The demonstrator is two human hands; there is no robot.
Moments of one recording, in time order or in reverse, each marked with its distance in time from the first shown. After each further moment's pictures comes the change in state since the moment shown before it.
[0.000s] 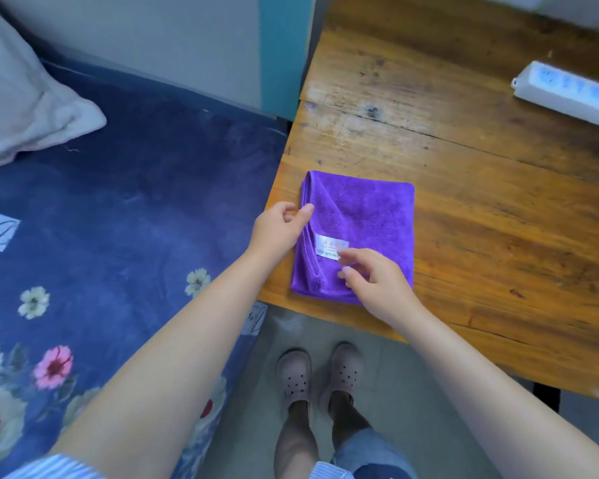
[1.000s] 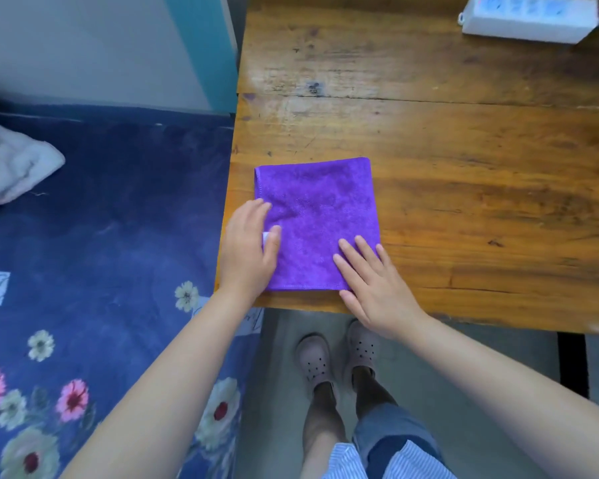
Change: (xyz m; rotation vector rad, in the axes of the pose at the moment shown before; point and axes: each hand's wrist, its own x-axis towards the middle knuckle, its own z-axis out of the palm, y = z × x) left_hand -0.034 -0.007 0.015 0.479 0.165 0.581; right_hand -0.030 0.079 -0.003 -0.809 0.236 -0.442
